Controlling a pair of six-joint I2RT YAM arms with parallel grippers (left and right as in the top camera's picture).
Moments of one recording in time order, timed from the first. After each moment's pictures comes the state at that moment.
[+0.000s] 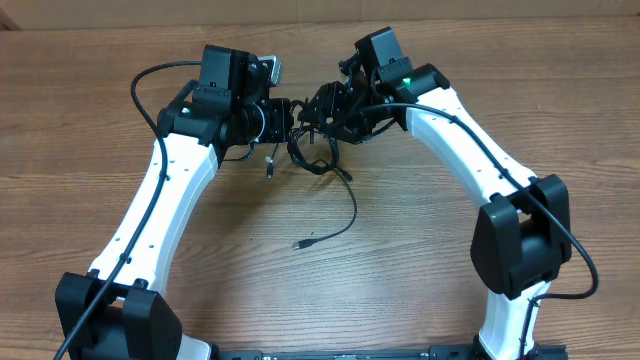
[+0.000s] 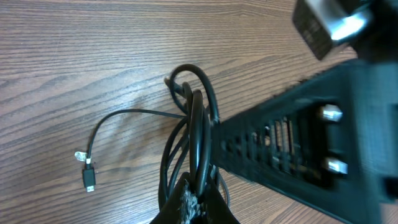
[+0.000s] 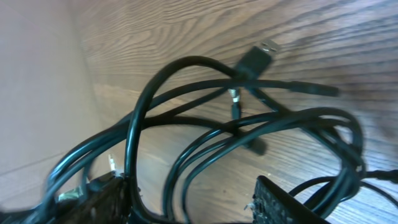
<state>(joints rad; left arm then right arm) -0.23 1.65 1.43 -0.73 0.37 -0.26 0.42 2.05 1.75 -0.76 -0.64 0.73</state>
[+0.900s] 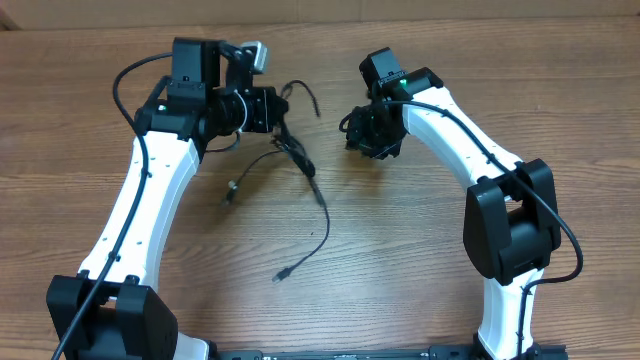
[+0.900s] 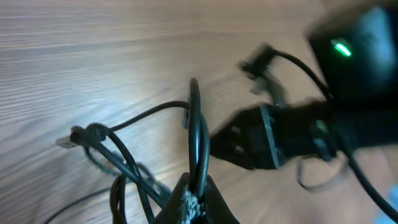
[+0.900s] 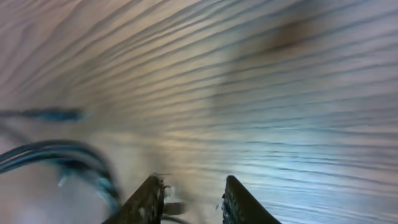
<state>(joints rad) -0.14 1.65 1.43 -0.66 0.61 -0.13 0.39 2.12 1.73 -0.98 -0.33 0.63</state>
